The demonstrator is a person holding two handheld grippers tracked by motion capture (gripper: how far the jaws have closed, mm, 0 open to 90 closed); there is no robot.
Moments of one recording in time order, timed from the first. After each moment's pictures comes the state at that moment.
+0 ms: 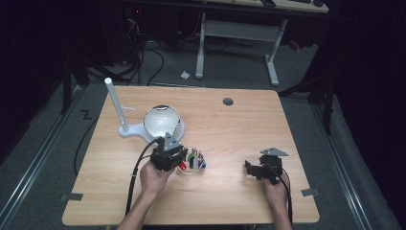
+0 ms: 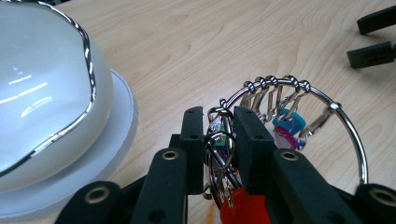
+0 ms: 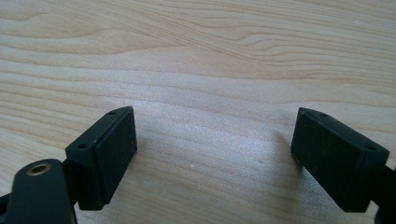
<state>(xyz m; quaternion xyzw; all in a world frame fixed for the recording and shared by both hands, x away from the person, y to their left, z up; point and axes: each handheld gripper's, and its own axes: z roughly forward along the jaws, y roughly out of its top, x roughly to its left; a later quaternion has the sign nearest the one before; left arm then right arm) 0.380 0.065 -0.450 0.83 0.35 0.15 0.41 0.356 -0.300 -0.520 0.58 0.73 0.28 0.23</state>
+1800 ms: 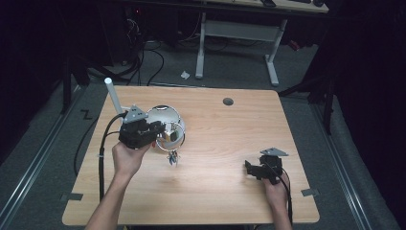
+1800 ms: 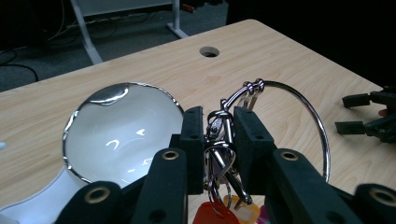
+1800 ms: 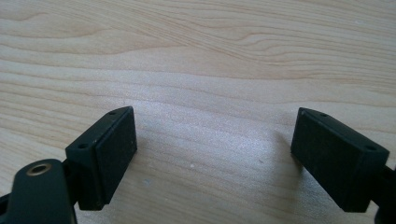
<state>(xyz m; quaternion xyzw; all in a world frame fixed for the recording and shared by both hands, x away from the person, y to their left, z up) 0.405 0.137 -0.367 0.78 0.39 0.15 0.47 0.356 -0.300 -0.520 0.57 0.74 0.28 0.23</state>
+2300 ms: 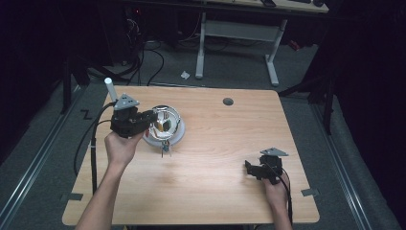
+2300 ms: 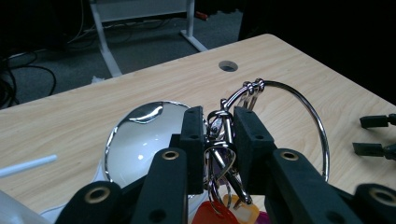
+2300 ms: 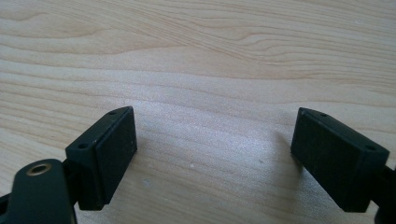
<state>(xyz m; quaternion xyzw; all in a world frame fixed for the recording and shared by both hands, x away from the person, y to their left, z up) 0.423 0.152 -0.349 0.77 0.41 0.17 0.47 0.356 -0.300 -0.520 0.57 0.74 0.28 0.23</state>
